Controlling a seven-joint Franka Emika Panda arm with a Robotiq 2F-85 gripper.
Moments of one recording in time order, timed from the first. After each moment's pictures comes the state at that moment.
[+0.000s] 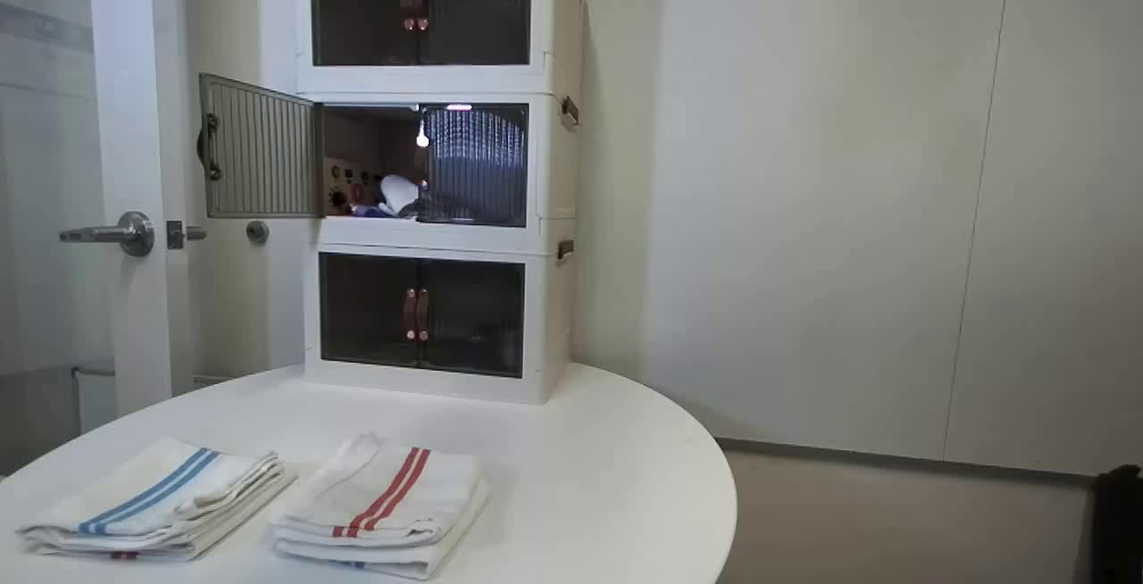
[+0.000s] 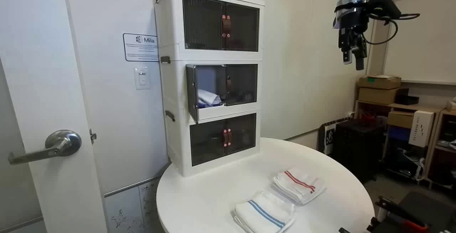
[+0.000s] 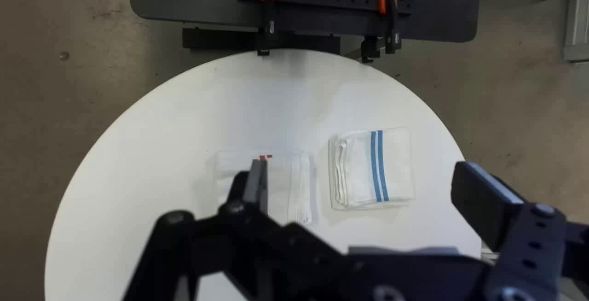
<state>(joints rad) -0.07 -0.38 -0.31 -2.14 -0.02 1.49 -0.38</state>
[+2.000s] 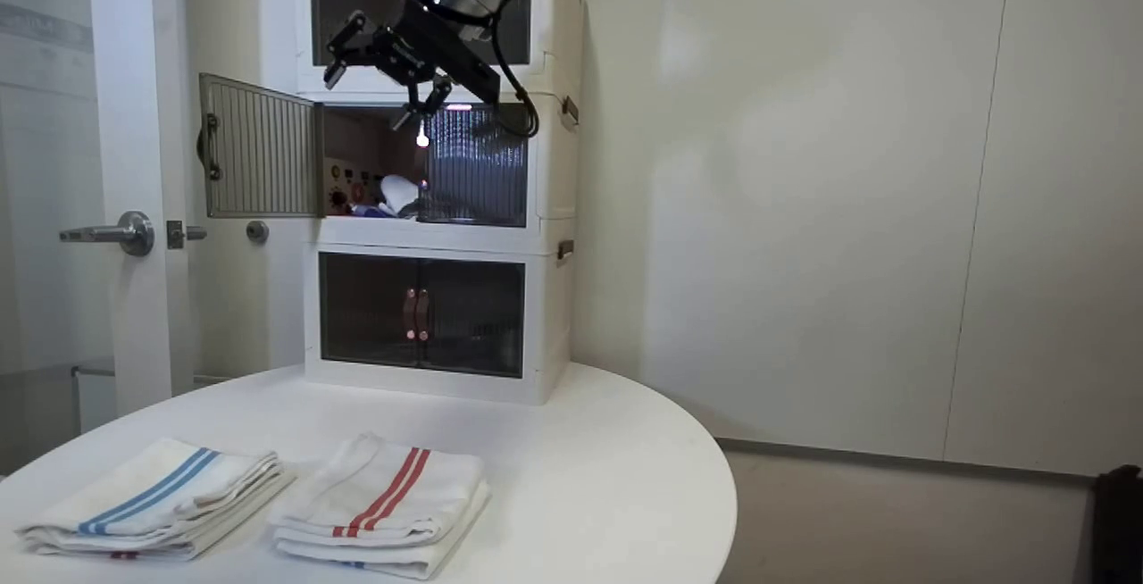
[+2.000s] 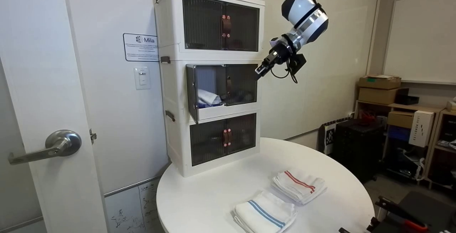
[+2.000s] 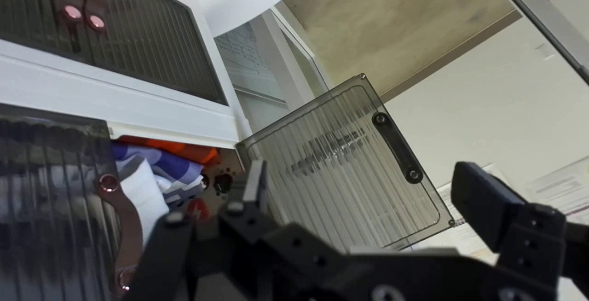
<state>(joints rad) -0.11 0.21 -0.18 -1.80 0.93 1.80 -1.44</state>
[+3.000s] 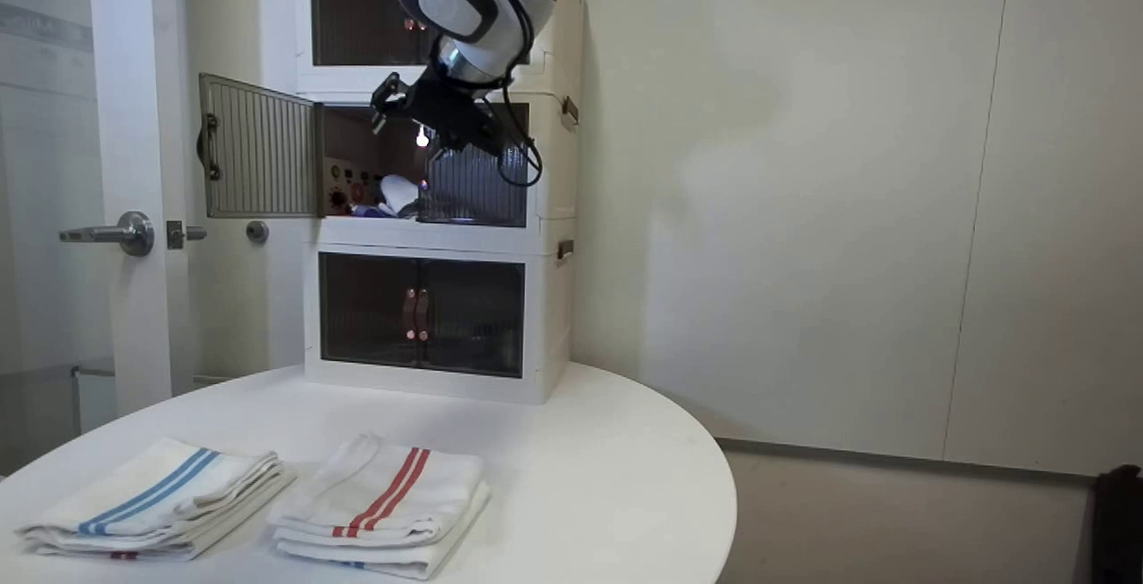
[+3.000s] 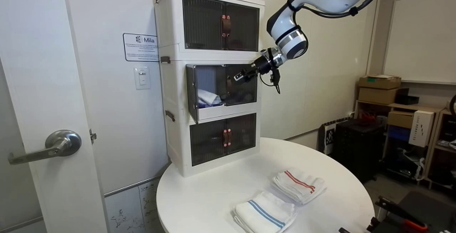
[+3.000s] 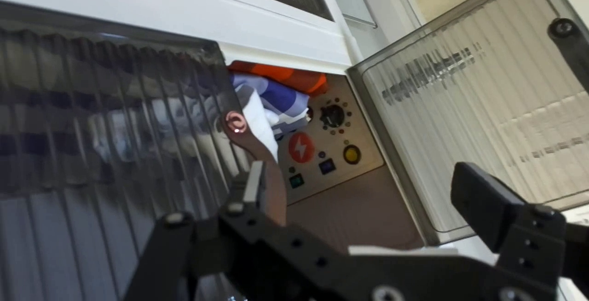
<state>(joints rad) -0.15 0.43 -0.06 -1.63 1.18 2.08 -1.45</state>
